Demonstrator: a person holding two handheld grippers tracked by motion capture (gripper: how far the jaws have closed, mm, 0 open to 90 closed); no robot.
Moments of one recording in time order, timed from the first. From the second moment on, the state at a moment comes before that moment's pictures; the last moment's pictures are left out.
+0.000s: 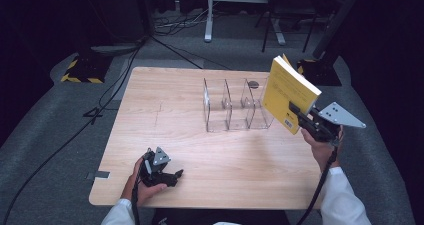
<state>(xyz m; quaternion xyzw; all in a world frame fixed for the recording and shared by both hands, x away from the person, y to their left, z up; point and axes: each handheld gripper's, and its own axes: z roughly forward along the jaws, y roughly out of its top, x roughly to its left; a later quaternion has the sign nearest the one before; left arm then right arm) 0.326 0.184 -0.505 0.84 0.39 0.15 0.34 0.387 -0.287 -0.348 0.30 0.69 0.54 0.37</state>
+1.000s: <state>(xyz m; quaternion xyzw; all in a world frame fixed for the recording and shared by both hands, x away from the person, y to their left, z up) 0.326 0.184 -0.504 0.84 0.39 0.15 0.34 0.457 -0.250 -0.372 0.36 0.68 0.52 0.37</state>
